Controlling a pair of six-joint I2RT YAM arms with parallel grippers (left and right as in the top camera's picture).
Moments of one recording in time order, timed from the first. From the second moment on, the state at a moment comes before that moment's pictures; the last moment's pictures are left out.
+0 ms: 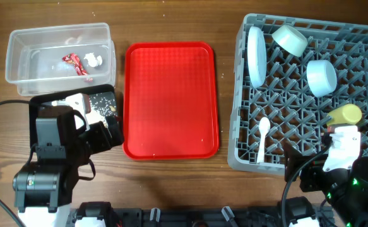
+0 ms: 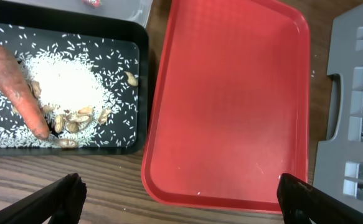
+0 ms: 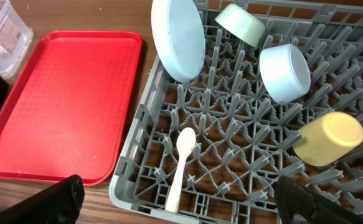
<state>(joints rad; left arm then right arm) -0.02 0.82 0.95 -1.03 0.12 -0.33 0.19 0.55 1.17 -1.28 0.05 0.09</state>
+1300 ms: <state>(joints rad) -0.02 0.83 0.95 -1.03 0.12 -0.34 0.19 0.02 0.11 -0.02 0.14 -0.07</state>
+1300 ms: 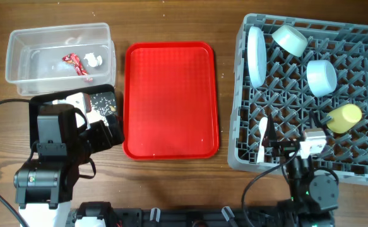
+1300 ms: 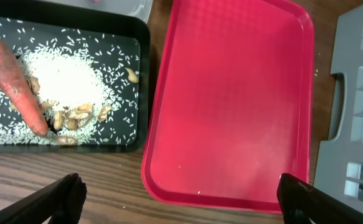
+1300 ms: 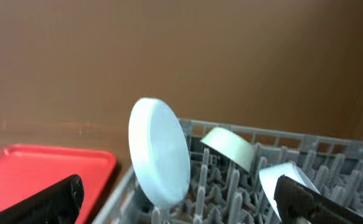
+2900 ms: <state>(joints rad) -0.02 0.50 0.81 -0.89 0.01 -0.30 0.19 0.01 0.01 0.01 0.06 -0.23</state>
